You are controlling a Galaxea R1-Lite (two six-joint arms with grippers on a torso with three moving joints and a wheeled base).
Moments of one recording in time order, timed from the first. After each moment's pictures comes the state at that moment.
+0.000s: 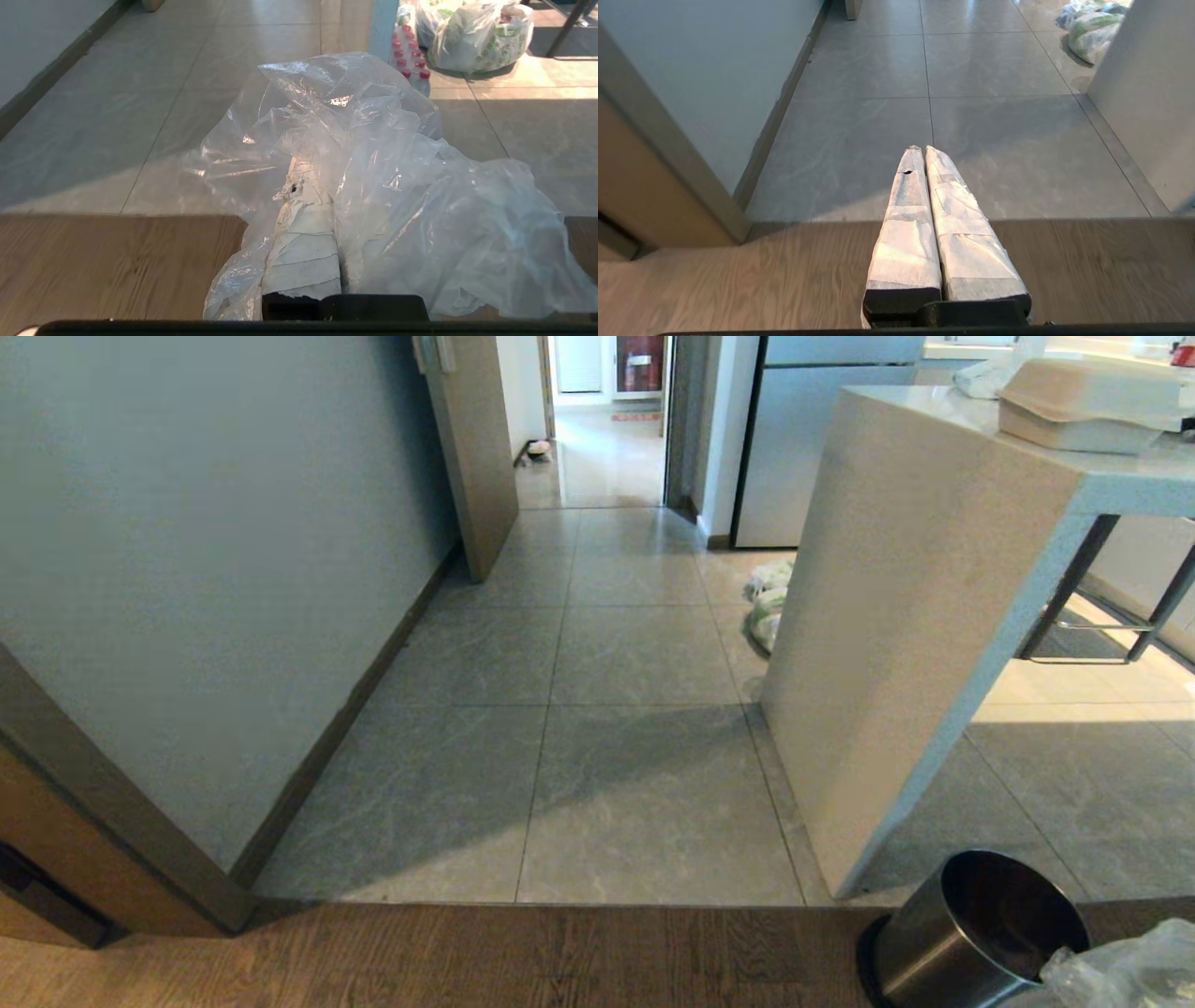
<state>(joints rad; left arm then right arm) 0.00 0.00 0.00 0.00 0.00 0.00 -0.01 0.00 0.00 -0.01 0.00 0.00</state>
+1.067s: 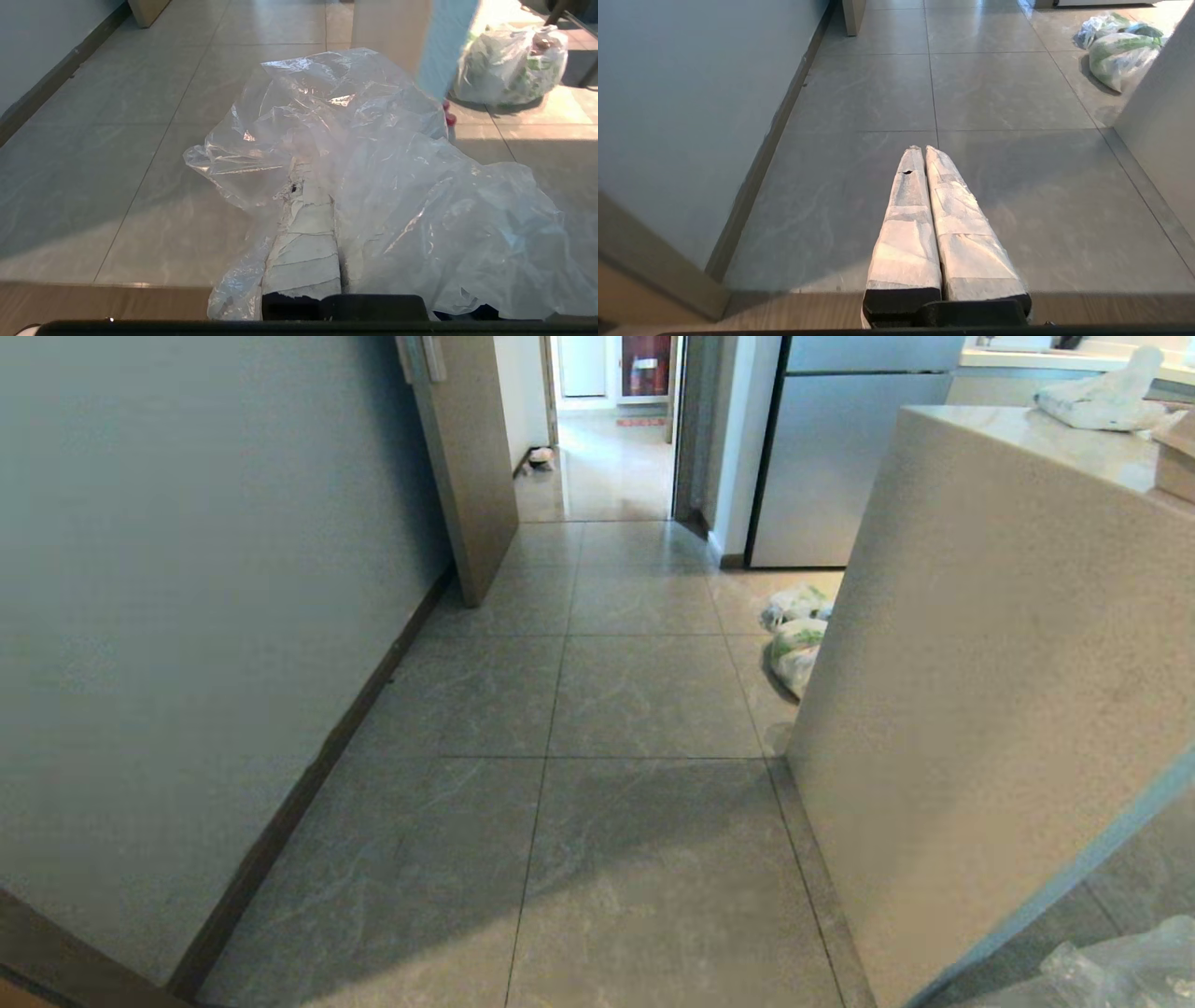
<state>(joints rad) 0.00 0.00 0.00 0.00 0.00 0.00 -0.01 0.00 0.00 -0.01 0.00 0.00</state>
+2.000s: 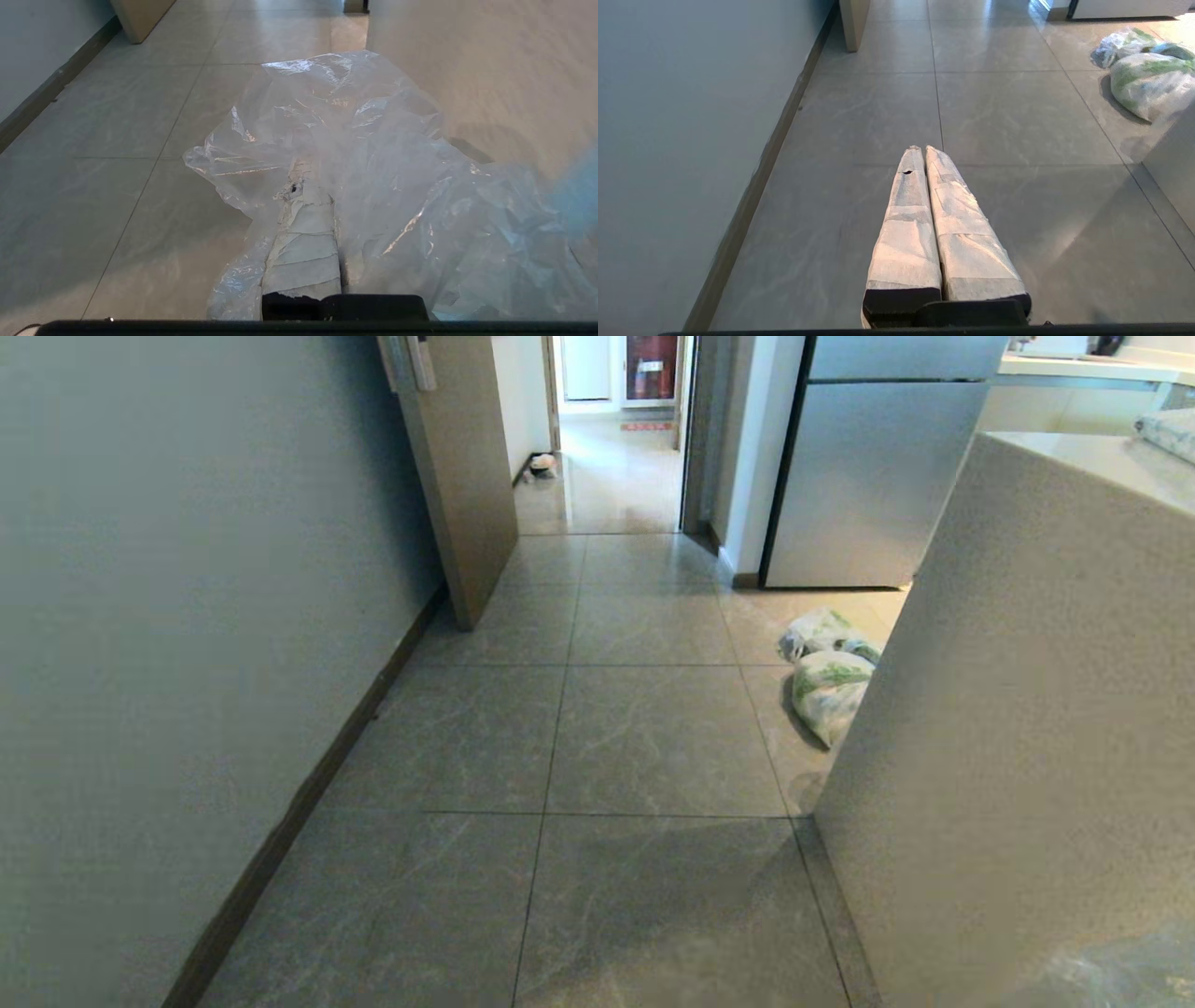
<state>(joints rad) 0.00 0.00 0.00 0.00 0.00 0.00 -0.01 0.00 0.00 -0.01 0.00 0.00</state>
